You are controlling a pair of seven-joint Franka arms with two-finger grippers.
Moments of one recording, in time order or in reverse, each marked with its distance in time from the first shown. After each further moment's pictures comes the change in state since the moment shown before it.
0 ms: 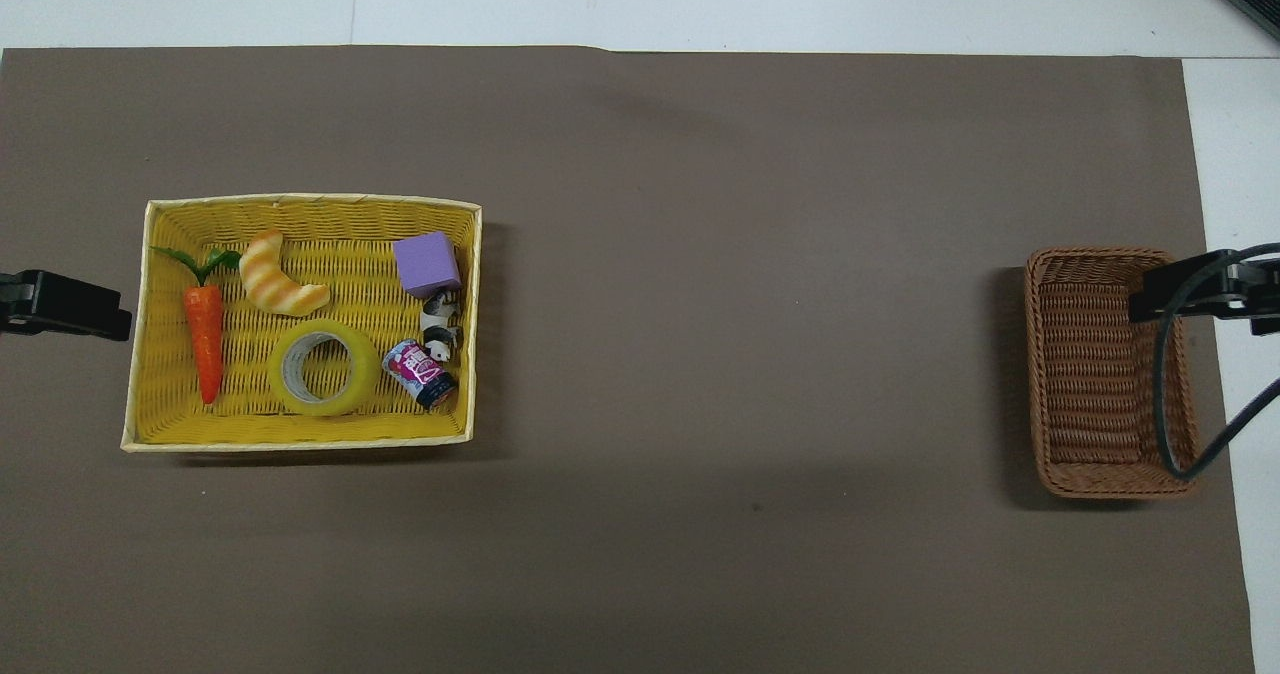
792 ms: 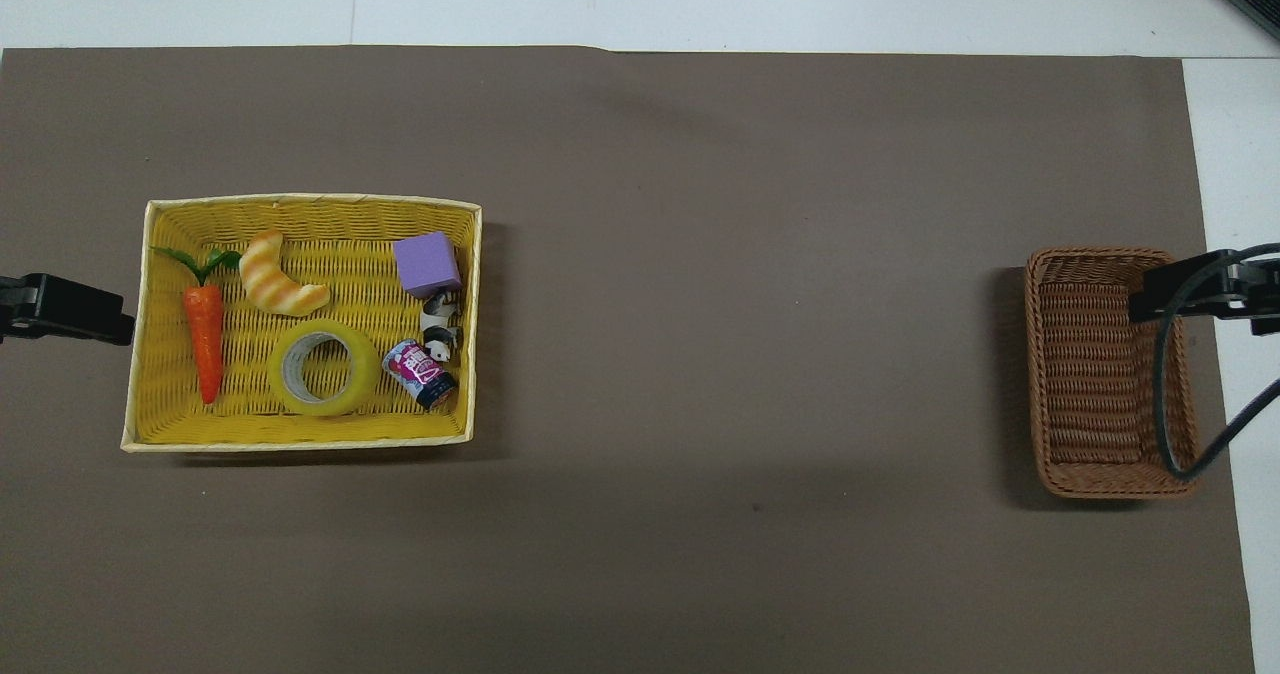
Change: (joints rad) left arm 0.000 0.003 -0.001 0.001 0.000 -0.012 0.000; right arm 0.000 0.000 0.000 0.000 0.000 0.000 0.000
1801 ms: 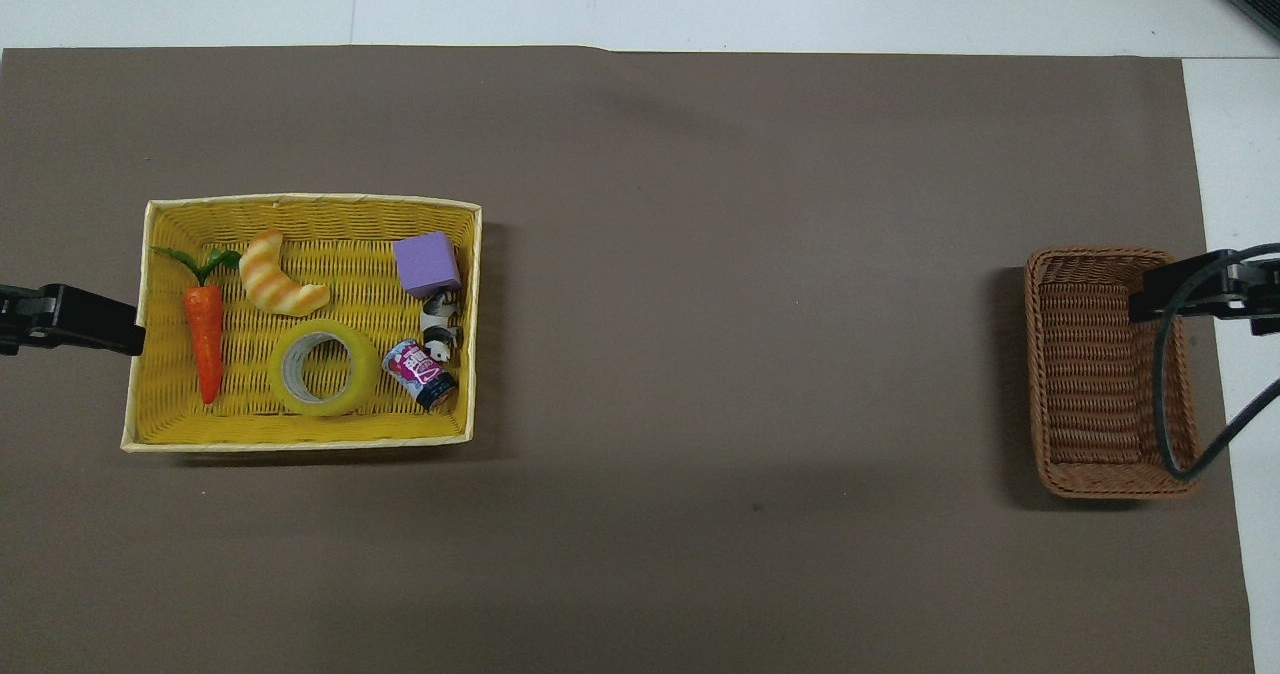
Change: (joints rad) left arm 0.001 -0.009 0.003 -0.051 0.000 0.012 -0.001; right arm 0.000 0.000 0.000 0.000 0.000 0.000 0.000
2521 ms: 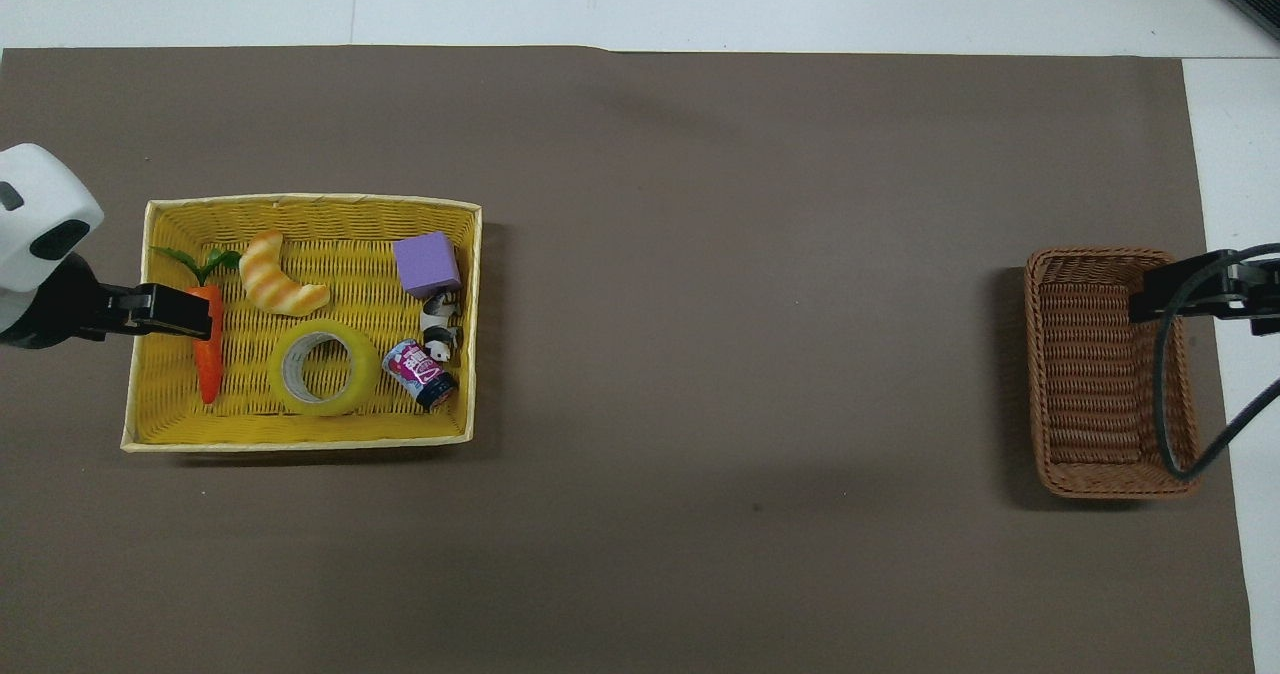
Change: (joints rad) left arm 0.001 0.000 0.006 -0.256 0.000 0.302 -0.001; right arm 0.000 0.000 0.000 0.000 0.000 0.000 0.000
